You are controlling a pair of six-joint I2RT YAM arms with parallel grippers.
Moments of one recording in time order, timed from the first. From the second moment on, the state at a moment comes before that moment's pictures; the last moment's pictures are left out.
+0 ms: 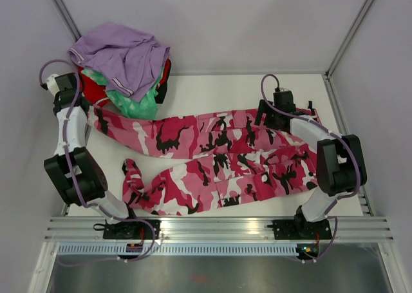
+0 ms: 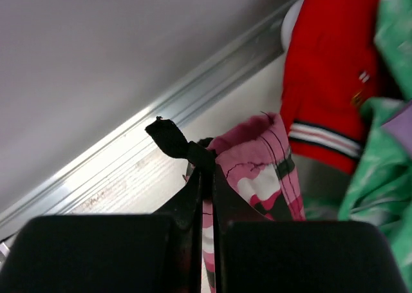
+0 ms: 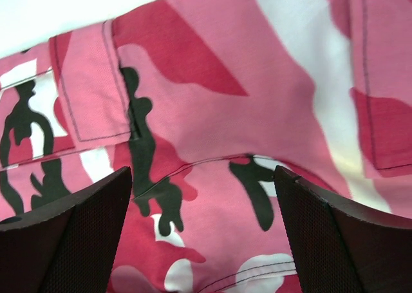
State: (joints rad) left arm 0.39 1.65 1.37 -0.48 -0.35 -0.43; right arm 0.19 1.69 1.07 -0.22 0.04 0.40
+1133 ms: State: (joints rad) left arm -0.03 1.19 1.32 -0.72 -0.36 -0.48; right arm 0.07 1.20 1.06 -0.38 -0.01 0.45
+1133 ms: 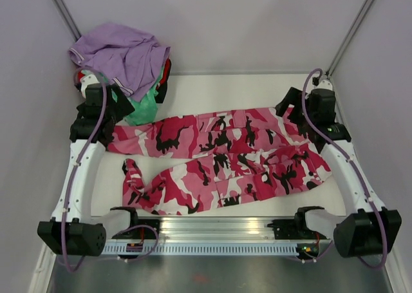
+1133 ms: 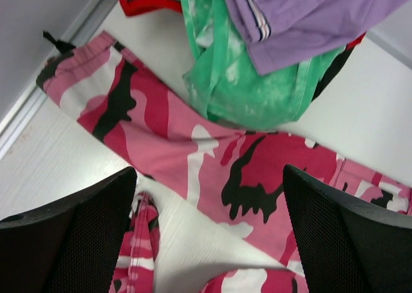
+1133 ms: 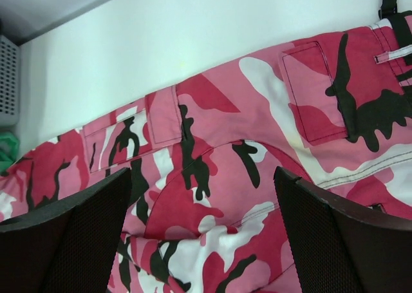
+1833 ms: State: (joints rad) left arm -0.04 0.85 0.87 -0.86 -0.22 -0.70; right arm 0.07 1.03 0.89 -0.43 -0.12 0.49
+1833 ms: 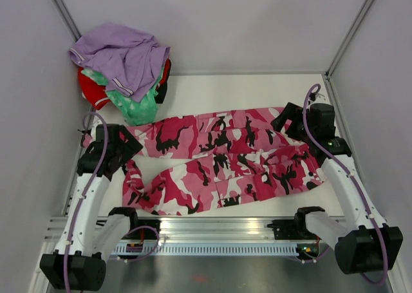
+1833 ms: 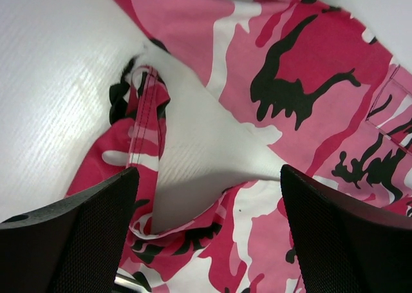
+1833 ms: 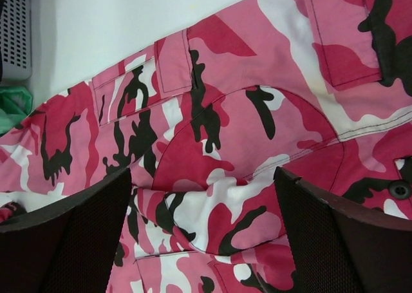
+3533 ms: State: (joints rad) left arm -0.03 1.29 0.91 -1.09 -0.53 -1.20; right arm 0.14 1.17 0.74 -0.31 -0.23 0.51
